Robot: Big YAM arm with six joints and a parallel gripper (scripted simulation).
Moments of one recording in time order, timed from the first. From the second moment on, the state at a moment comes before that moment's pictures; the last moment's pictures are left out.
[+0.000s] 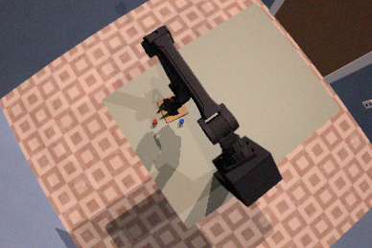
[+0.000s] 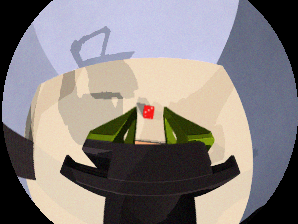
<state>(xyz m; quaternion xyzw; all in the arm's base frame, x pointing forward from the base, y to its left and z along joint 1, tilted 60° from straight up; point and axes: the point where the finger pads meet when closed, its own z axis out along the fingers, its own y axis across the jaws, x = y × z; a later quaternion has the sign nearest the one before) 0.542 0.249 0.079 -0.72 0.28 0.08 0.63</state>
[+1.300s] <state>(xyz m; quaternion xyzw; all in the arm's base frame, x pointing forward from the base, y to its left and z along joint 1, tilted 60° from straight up) 0.497 0.282 0.096 -0.66 0.57 -0.30 0.39</state>
